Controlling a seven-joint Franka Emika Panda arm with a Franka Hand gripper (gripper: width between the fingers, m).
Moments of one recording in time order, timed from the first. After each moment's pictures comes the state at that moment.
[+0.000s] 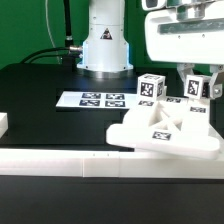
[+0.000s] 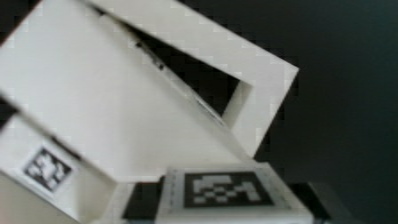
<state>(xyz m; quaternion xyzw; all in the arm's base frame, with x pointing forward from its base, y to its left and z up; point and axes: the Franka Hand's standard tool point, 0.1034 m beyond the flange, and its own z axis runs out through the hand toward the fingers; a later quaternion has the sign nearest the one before) 0.642 0.106 0.109 -0.82 0.56 0.00 0.08</state>
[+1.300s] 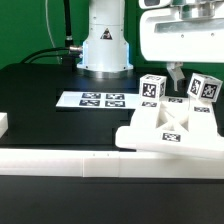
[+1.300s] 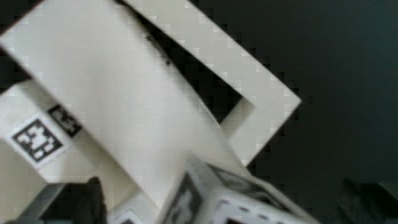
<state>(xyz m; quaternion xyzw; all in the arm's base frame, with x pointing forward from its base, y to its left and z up) 0.639 0.107 0.112 -0.92 0.38 0.00 0.07</state>
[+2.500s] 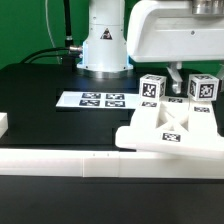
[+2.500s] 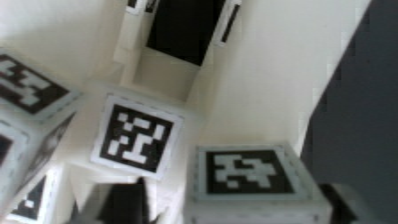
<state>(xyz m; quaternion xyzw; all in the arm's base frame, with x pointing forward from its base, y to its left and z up) 0.644 0.097 0.115 -1.00 -0.05 -0.01 0.02</state>
